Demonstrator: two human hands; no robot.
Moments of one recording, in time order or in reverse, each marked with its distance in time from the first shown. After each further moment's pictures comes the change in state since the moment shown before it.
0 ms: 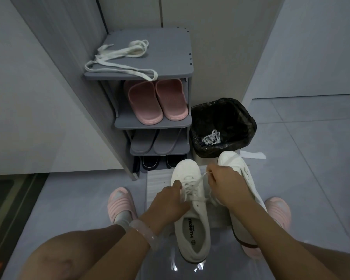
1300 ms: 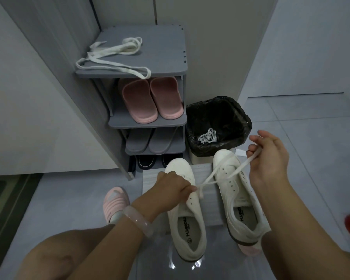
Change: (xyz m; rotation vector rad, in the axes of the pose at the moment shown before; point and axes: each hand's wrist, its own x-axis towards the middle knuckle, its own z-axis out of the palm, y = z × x) left_hand 0.007 0.032 -0.031 0.309 -0.072 0.271; right_hand 0.008 0.023 -0.065 1.671 0.693 0.563
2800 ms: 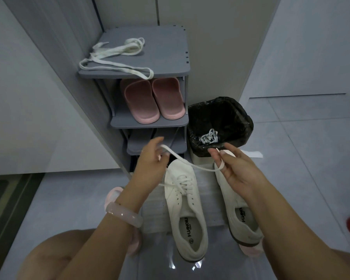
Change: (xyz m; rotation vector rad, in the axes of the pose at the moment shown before) left_hand -0.002 -0.026 -0.025 -0.807 0.582 -0.234; right_hand -0.007 0.033 0.006 0.019 -0.326 0.412
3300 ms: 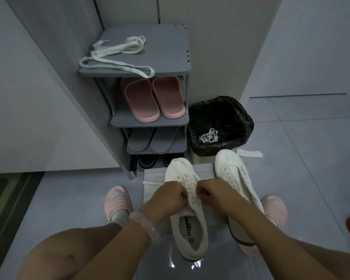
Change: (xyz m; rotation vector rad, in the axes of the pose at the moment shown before) left_hand -0.025 -0.030 0.039 0.666 -0.548 0.015; right_hand 0.004 0.049 -0.024 -1.892 -0.478 -0.372
